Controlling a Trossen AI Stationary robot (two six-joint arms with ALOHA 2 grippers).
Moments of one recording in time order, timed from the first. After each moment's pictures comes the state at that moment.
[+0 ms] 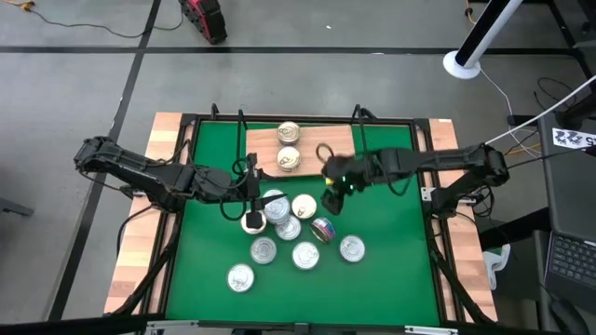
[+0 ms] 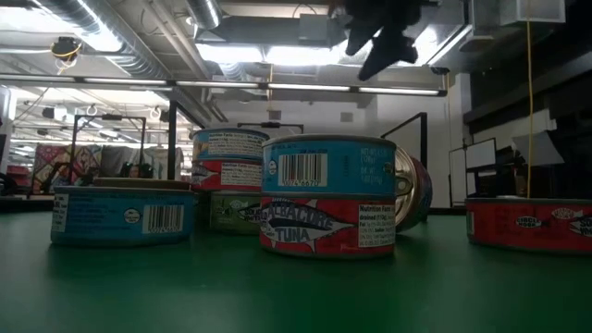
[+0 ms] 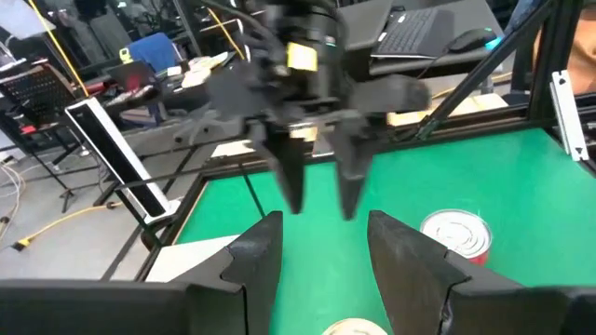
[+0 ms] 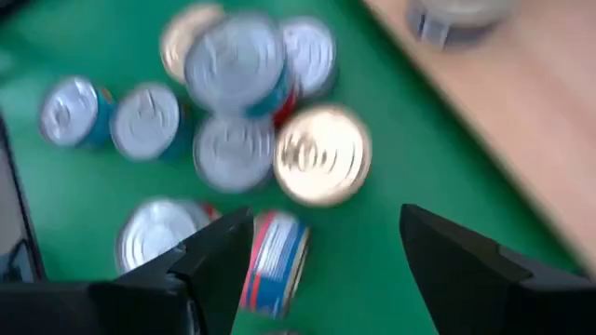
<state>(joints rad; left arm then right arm) -0.25 1.19 0.96 -0.03 -0.45 0.16 0.07 1.56 1.44 -0.88 0.06 0.57</state>
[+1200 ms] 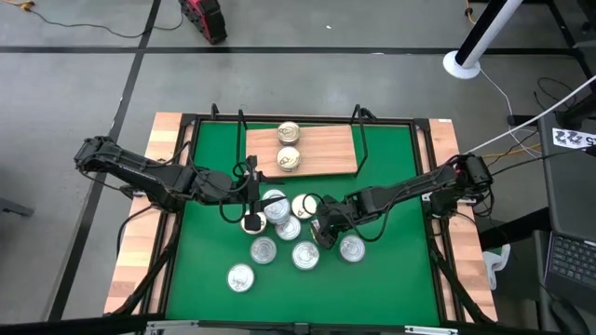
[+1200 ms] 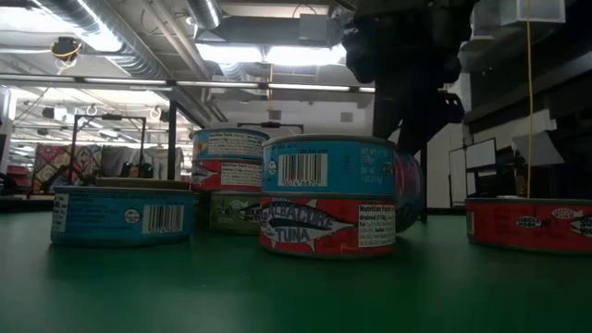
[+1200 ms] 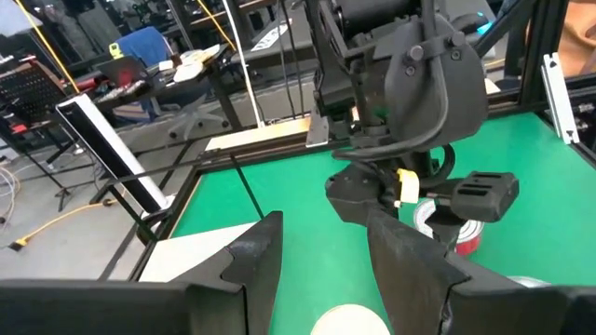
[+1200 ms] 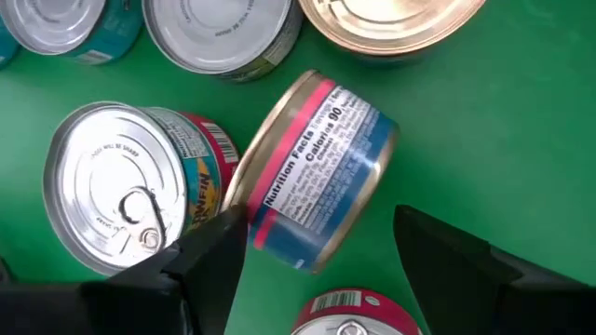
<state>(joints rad) -0.26 1.19 0.96 -0.06 -0.45 0.16 0.24 1.72 1.24 -0.68 0.02 0.91</state>
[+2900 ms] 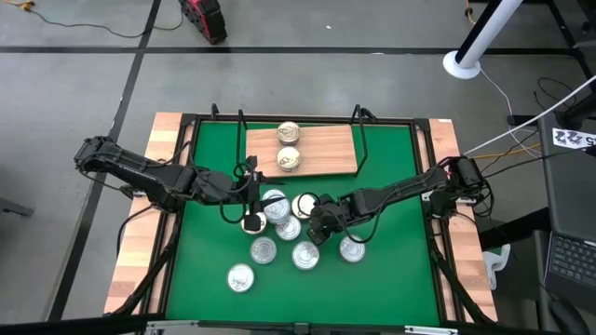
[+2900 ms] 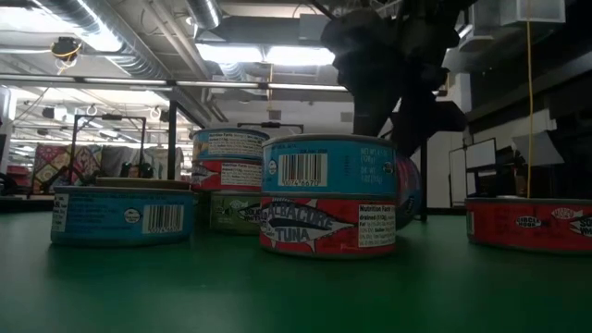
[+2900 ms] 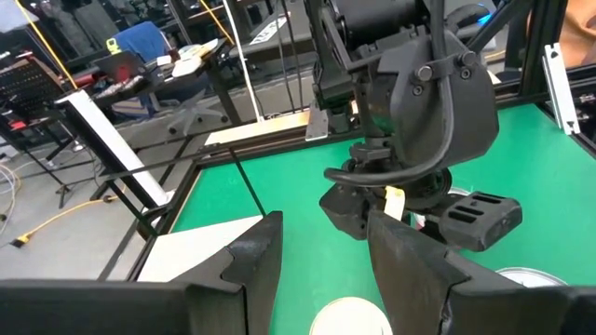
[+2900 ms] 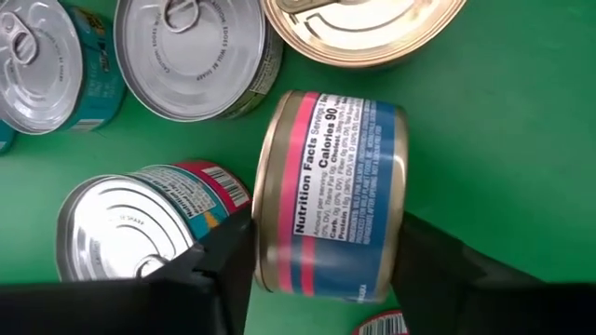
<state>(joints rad) -0.26 1.19 0.96 -0.08 -0.45 0.16 0.23 1.79 1.28 -0.65 0.02 1.12</state>
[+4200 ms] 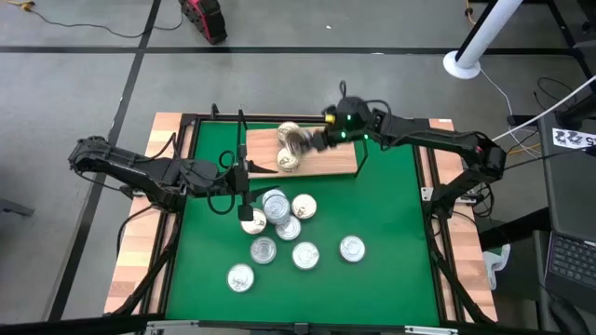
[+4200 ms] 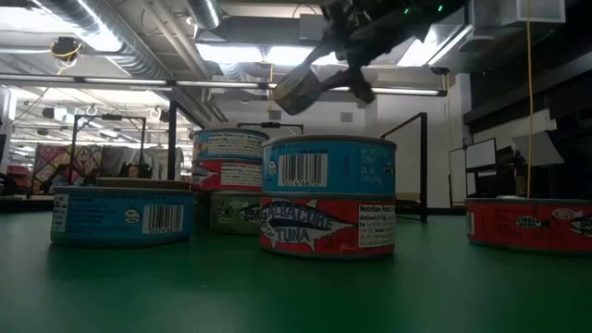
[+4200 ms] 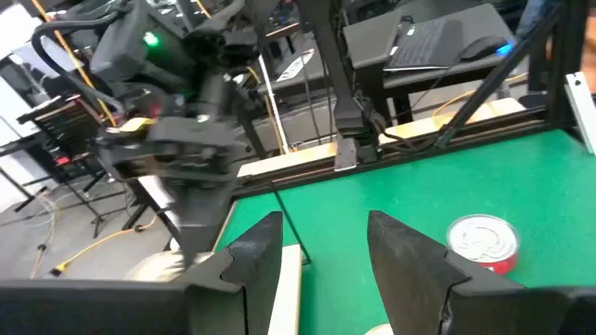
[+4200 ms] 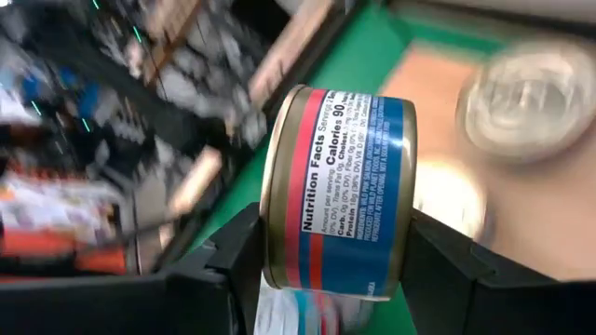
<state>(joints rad) -0.22 1.10 0.96 -0.06 -0.46 0.26 -0.41 1.57 1.28 -0.18 -0.32 0.72</state>
